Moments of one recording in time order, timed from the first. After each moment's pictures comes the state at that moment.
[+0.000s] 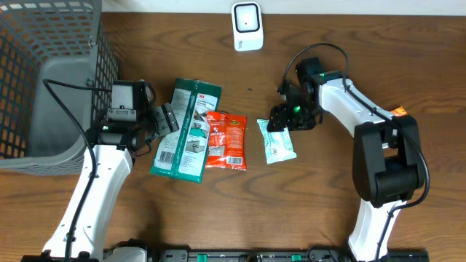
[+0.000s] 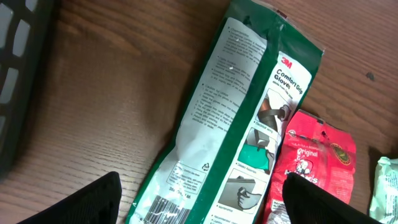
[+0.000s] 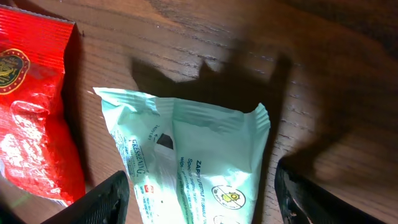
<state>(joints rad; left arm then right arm) -0.07 1.34 0.97 -0.66 0.05 -0.39 0.24 2.07 1.41 -0.86 -0.42 0.05</state>
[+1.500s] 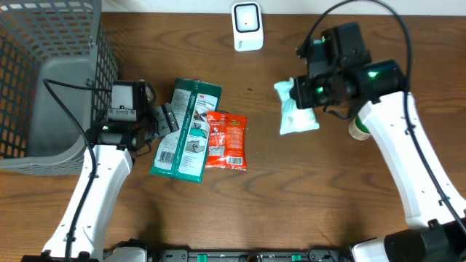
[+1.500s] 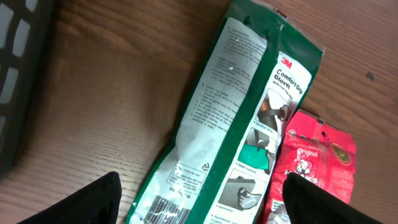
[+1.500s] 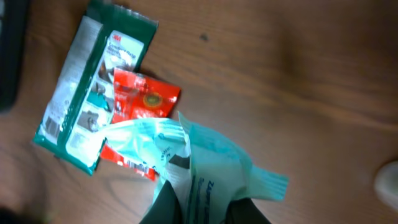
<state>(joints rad) -0.07 1.34 0.97 -0.67 0.05 -0.39 0.30 1.62 1.65 -1.12 -0.22 0.12</state>
